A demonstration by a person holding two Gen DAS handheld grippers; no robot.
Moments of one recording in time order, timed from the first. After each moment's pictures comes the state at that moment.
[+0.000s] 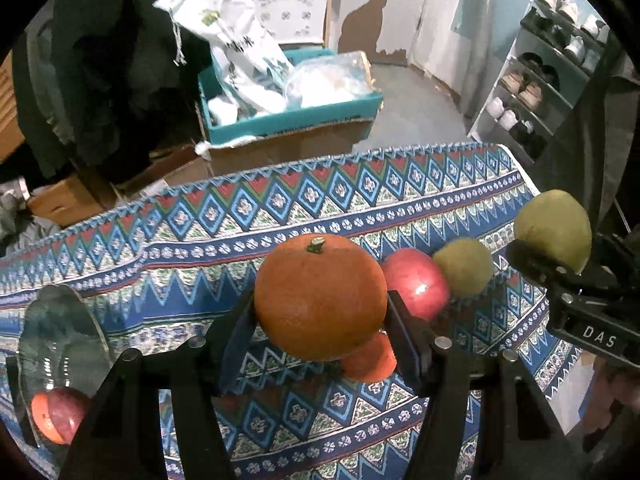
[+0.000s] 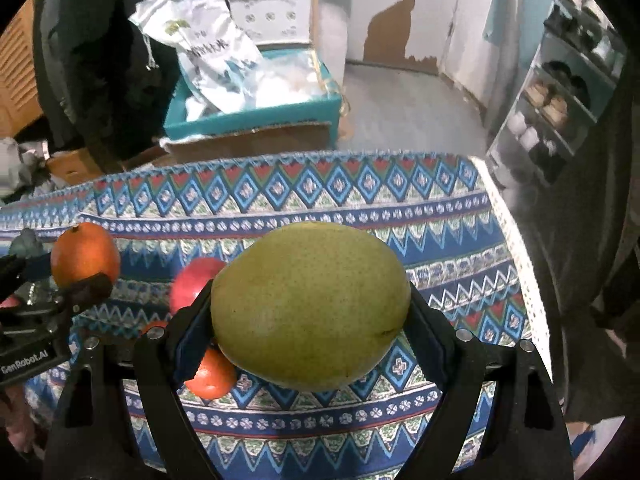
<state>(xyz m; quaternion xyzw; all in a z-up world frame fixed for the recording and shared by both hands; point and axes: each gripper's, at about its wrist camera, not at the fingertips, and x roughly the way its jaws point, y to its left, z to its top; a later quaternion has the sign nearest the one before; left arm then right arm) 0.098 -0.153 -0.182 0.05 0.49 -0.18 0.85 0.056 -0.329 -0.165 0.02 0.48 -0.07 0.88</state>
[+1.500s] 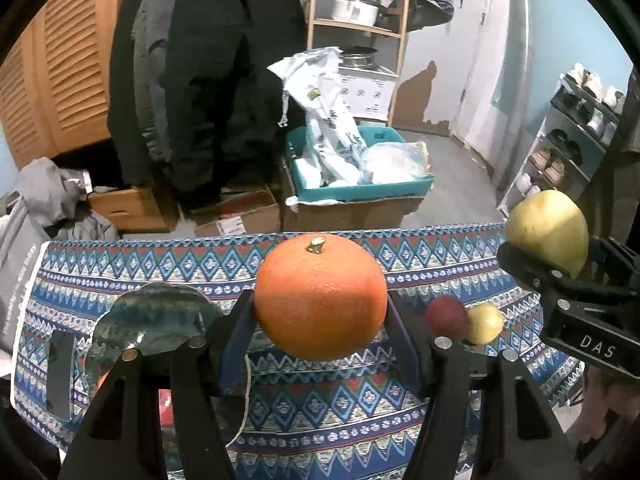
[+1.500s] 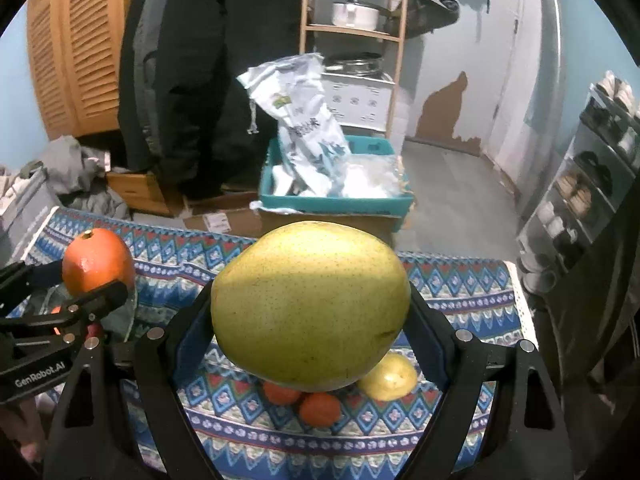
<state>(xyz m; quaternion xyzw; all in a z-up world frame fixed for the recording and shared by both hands) 0.062 -0.043 -0.099 -0.01 0.41 -0.11 0.91 0.052 -0.219 -0.076 -0.03 0.38 0.02 0.92</state>
